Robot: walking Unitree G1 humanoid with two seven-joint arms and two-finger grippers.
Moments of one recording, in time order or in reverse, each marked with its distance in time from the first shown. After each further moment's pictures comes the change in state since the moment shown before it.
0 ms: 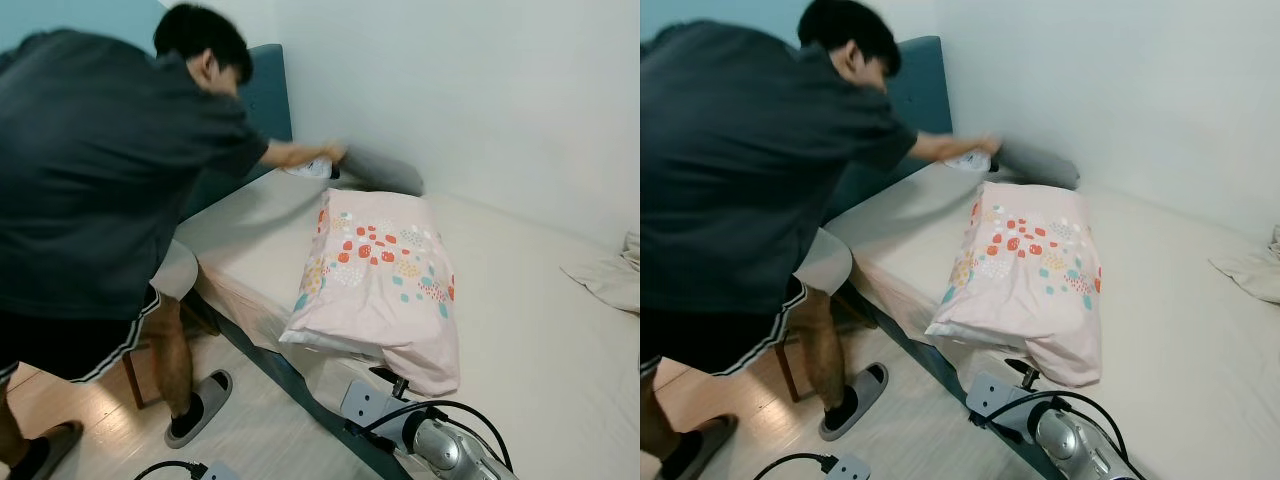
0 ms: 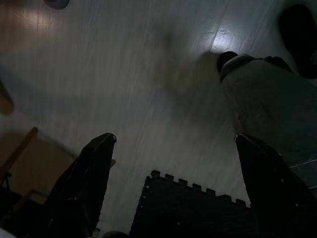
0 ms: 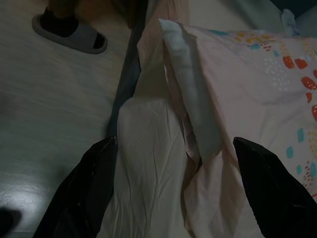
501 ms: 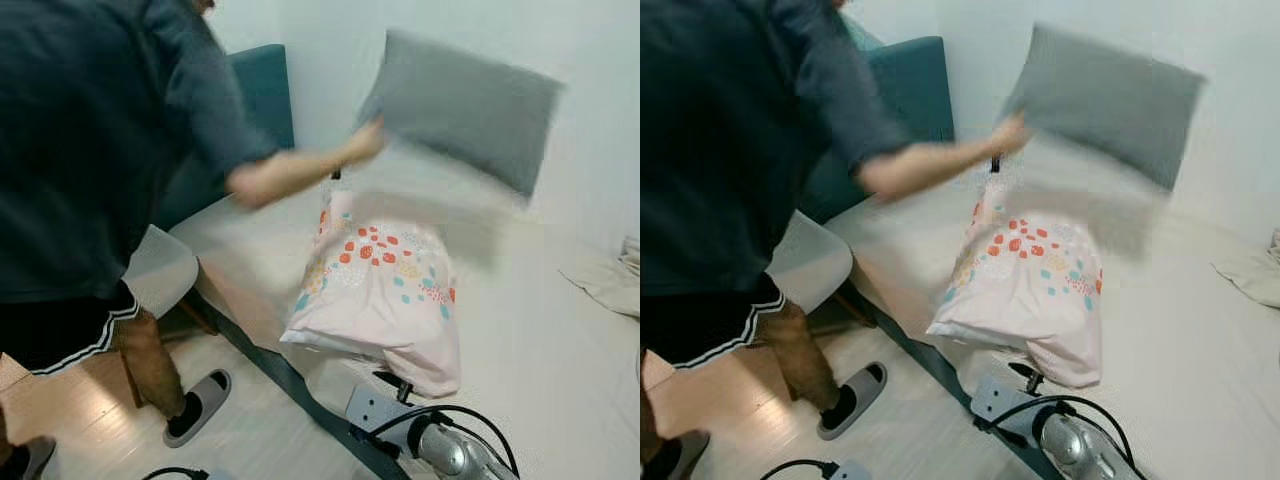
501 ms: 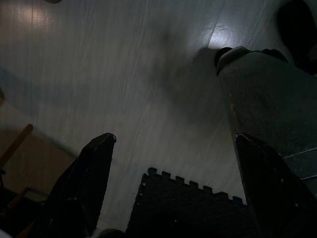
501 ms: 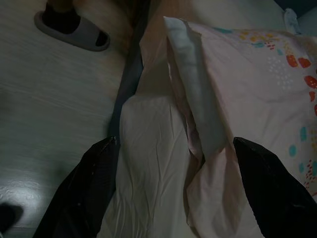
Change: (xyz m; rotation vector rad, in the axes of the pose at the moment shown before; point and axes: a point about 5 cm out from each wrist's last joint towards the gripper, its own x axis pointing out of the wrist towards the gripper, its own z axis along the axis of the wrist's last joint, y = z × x) left arm 0.000 -0.005 -0.006 -0.004 0.013 -0.011; right arm -0.004 0.004 -0.004 0.001 0.002 0.006
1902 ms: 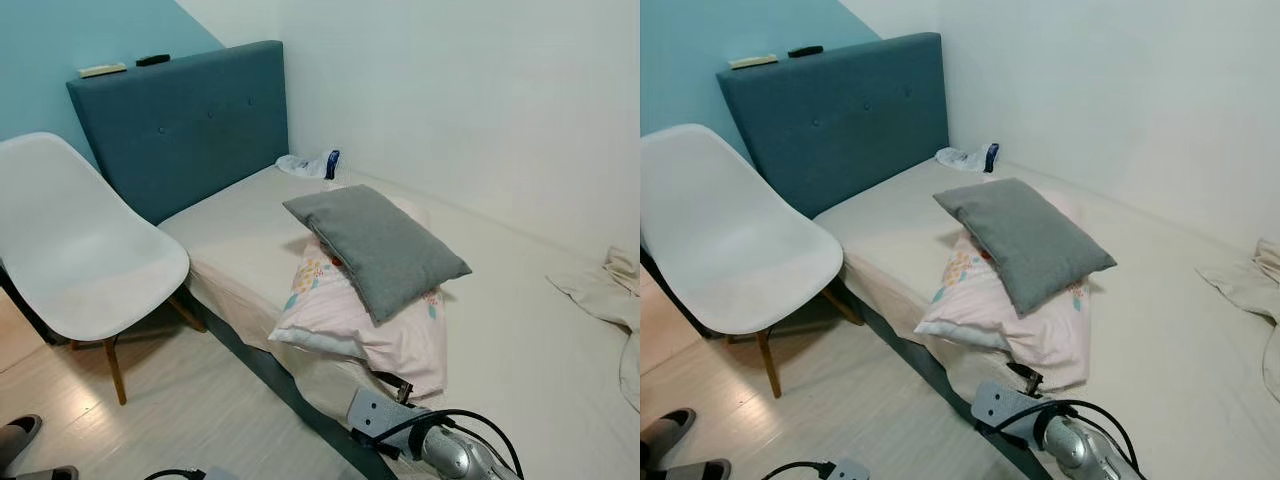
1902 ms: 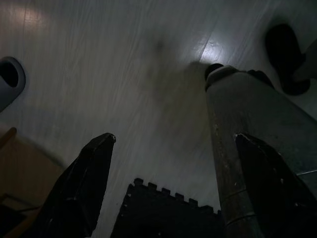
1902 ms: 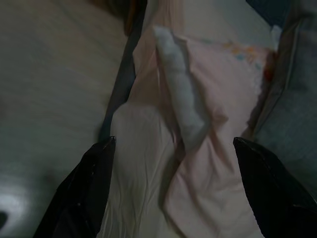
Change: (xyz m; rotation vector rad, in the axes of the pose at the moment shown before) left arm 0.000 -0.004 0.001 -0.057 -0.018 0.013; right arm -0.003 -0.003 0.007 -0.023 -0.078 -0.015
